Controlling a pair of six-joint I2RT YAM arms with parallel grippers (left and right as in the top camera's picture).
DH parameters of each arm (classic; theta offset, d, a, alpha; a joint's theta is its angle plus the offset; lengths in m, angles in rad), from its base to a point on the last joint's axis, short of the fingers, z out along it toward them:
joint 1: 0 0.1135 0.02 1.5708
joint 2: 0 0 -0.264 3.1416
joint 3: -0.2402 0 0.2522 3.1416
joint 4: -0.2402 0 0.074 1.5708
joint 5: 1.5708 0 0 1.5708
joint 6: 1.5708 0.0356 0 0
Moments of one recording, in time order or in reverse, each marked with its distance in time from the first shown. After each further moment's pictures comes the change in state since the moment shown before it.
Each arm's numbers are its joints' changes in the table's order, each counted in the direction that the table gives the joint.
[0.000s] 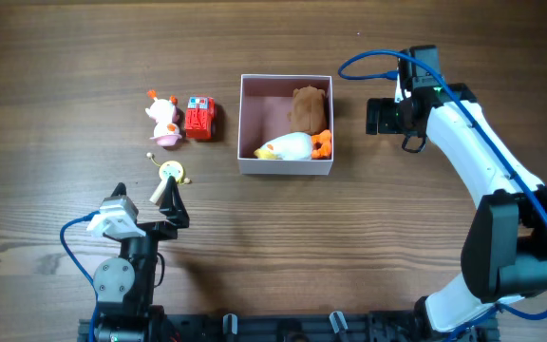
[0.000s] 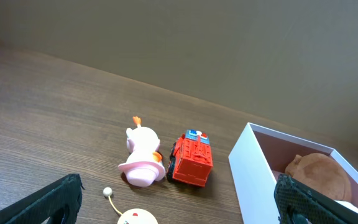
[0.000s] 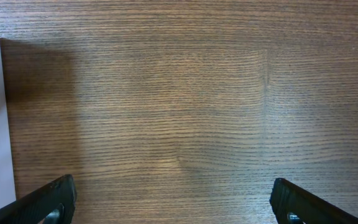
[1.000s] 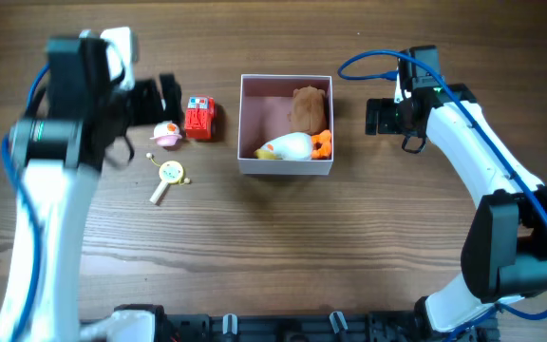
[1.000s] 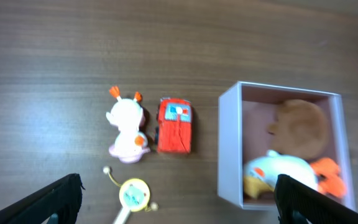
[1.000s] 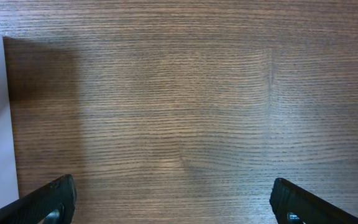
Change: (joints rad) left arm 0.000 -1.416 -1.518 -0.921 0.142 0.155; right arm 0.000 0.000 0.003 0.003 -0.011 0.000
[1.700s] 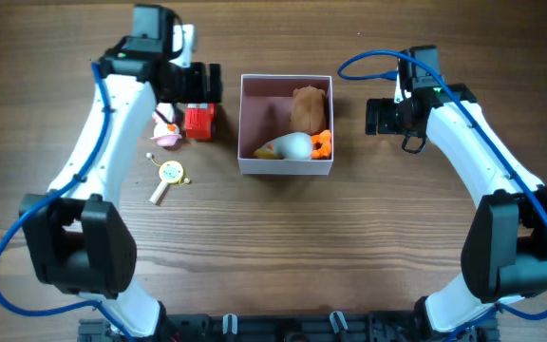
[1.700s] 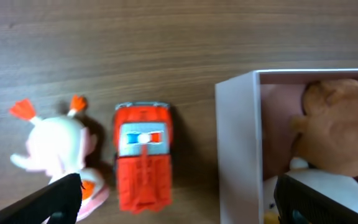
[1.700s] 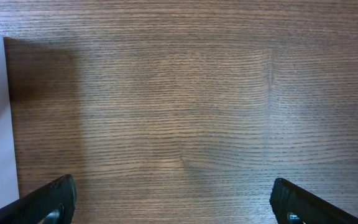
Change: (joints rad) left arm -0.089 -0.413 -0.055 0.148 0.051 0.040; right arm 0.000 0.000 0.000 0.000 0.000 0.000
